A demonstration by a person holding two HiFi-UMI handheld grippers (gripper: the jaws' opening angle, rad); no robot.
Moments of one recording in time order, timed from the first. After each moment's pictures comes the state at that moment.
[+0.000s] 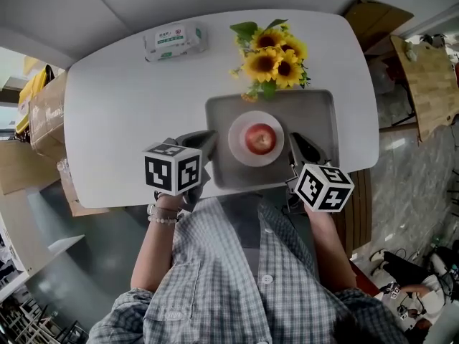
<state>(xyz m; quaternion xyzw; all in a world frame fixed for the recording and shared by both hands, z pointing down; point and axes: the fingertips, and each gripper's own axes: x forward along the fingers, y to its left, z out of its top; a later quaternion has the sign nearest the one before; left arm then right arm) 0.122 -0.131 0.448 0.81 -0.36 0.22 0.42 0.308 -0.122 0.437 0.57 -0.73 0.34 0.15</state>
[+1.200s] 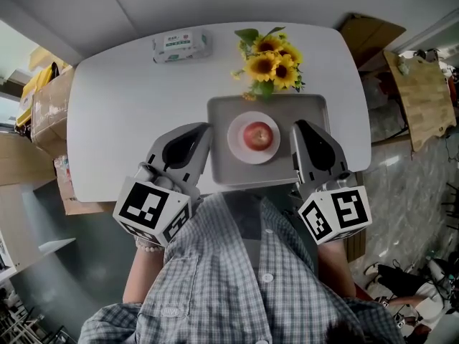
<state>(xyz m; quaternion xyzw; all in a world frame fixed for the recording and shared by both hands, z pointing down) 0.110 -0.105 0.280 0.89 -0.42 0.08 0.15 0.262 -0.112 0.266 0.53 -0.84 0.11 0.08</state>
